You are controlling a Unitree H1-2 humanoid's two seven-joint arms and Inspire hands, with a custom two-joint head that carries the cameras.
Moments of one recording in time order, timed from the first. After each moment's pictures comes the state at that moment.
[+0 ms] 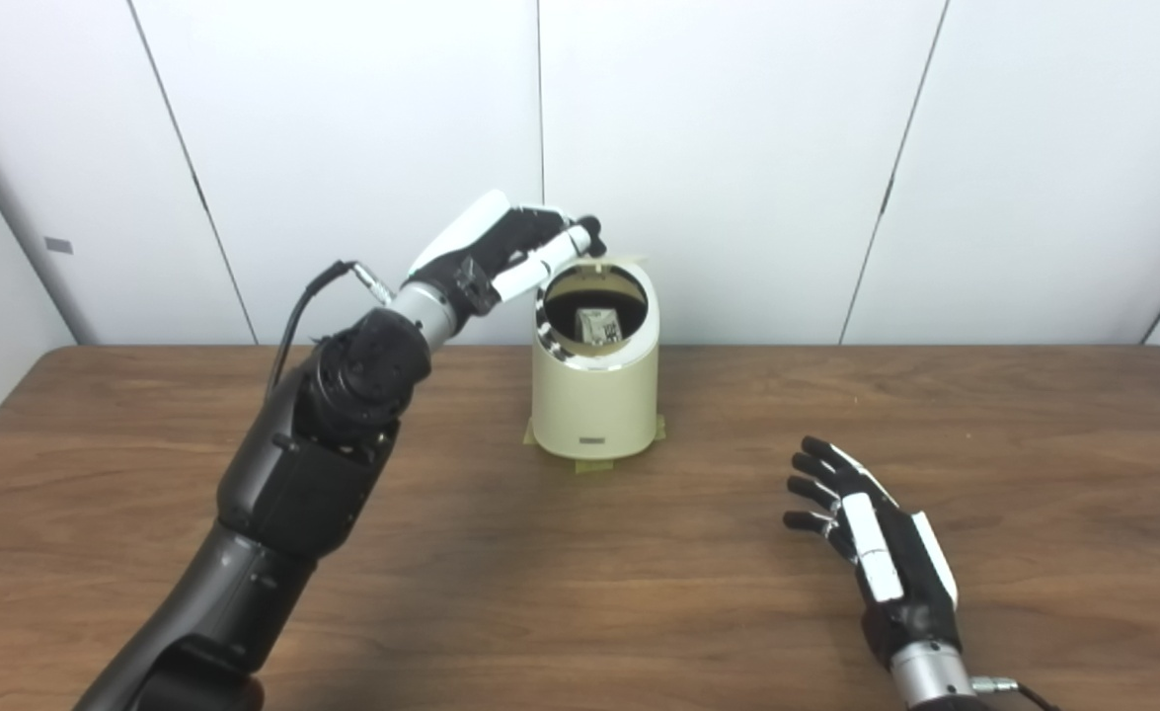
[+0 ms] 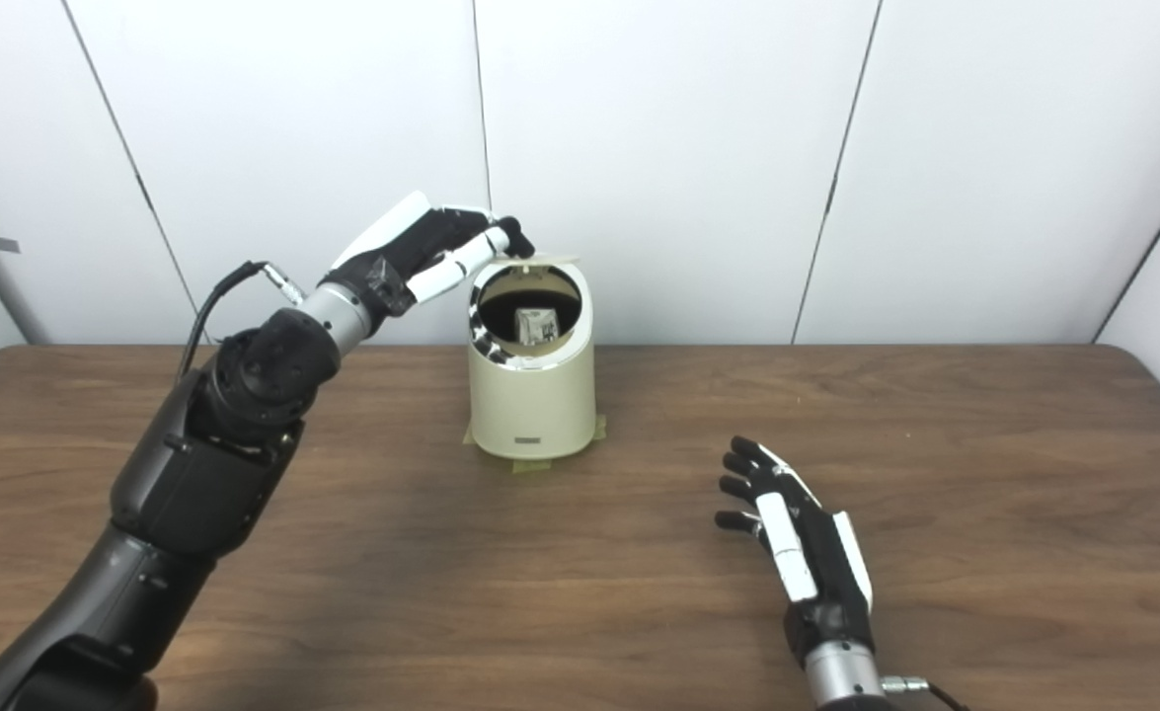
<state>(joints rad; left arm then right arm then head) -0.77 0.30 -0.33 0.09 0.41 0.33 -0.35 0.00 -0.03 -0.04 -0.14 0.00 0.12 -0.02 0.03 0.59</state>
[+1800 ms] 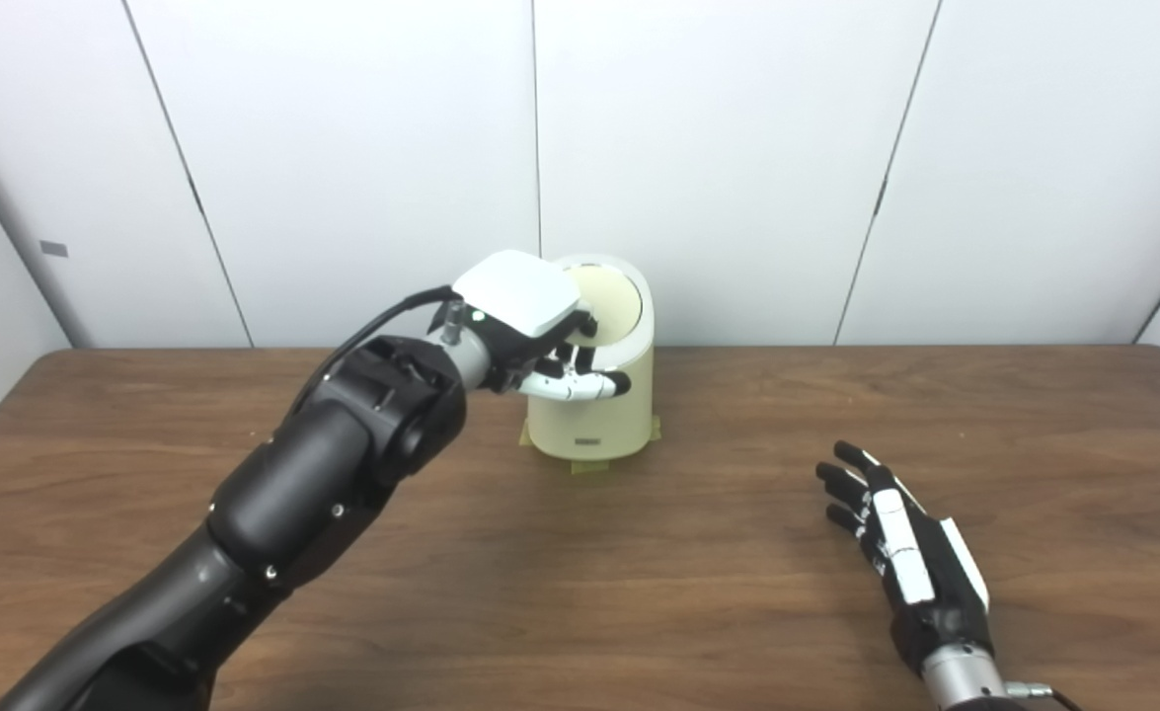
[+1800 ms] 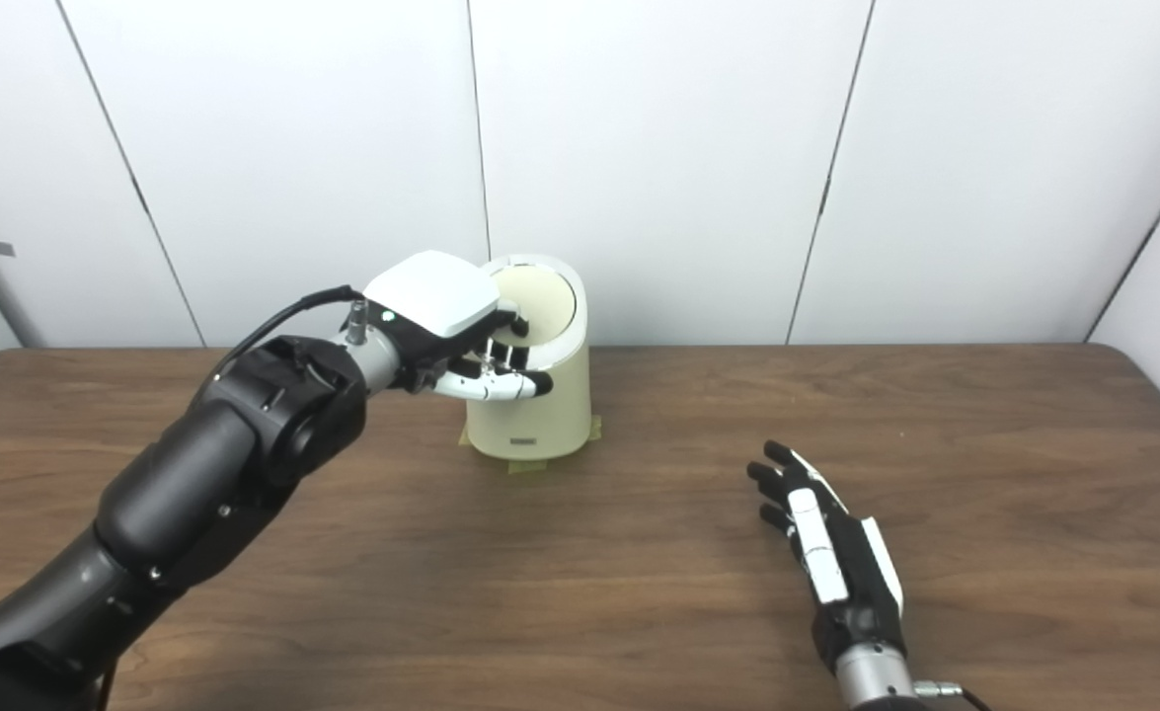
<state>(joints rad) -0.77 0.38 -0.50 -0.08 1.02 0.21 -0.73 0.00 -0.07 -0.08 -0.17 0.03 0.21 -0.01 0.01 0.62</state>
